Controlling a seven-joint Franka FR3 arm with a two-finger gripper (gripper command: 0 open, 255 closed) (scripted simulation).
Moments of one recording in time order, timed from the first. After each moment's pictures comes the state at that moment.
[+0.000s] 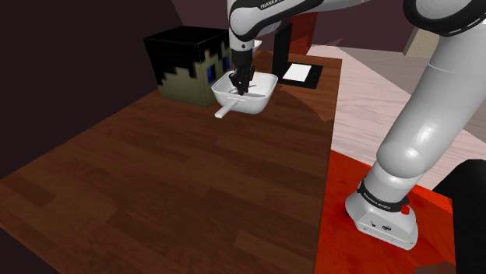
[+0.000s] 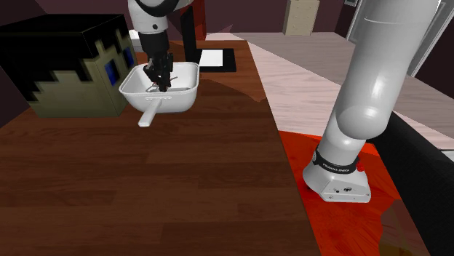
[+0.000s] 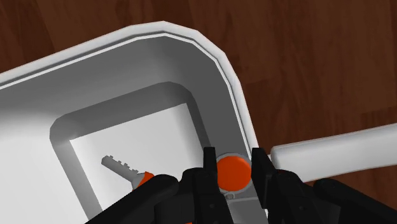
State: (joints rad) arm -0.28 0.06 0.27 -1.89 -0.02 1.94 0.02
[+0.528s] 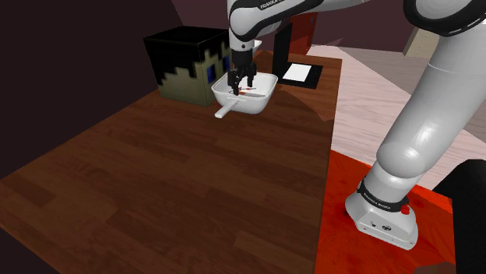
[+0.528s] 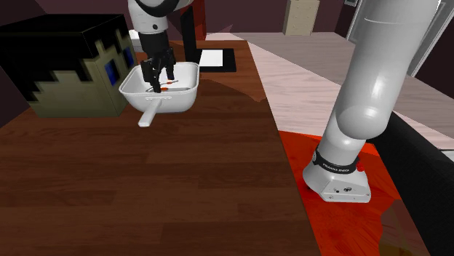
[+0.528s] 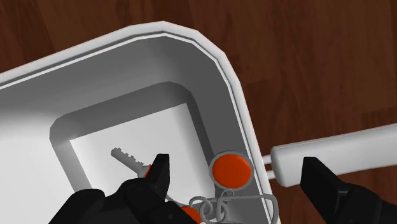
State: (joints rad) arm -0.28 0.06 0.27 -1.89 -0.02 1.94 0.02
